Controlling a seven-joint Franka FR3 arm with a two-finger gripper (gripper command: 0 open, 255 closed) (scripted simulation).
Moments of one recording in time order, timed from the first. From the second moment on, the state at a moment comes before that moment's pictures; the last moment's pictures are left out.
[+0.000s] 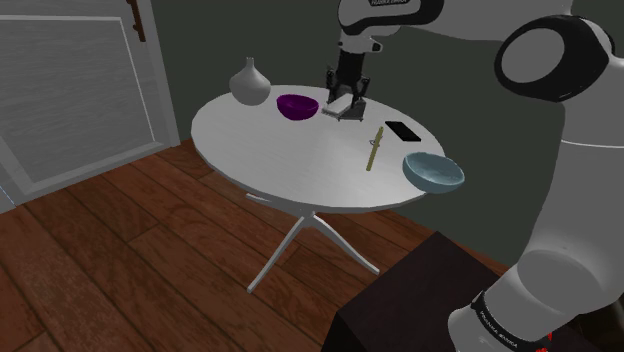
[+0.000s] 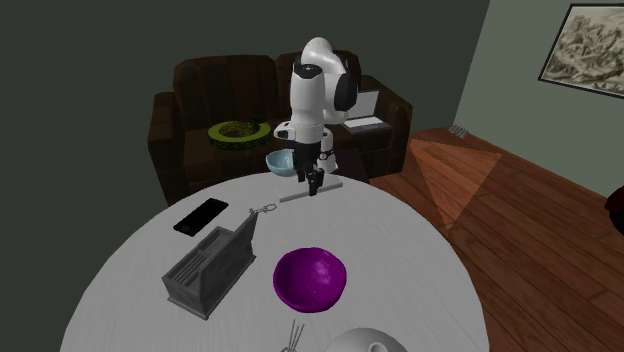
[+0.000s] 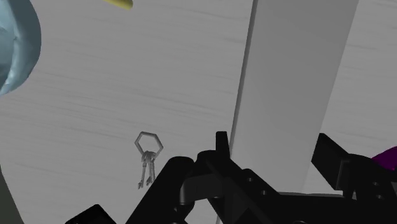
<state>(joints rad) -0.18 0.41 0.08 -1.33 -0.05 1.73 0.95</state>
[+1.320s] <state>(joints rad) -0.31 -0.32 -0.03 -2.22 -0.03 1.89 0.72</state>
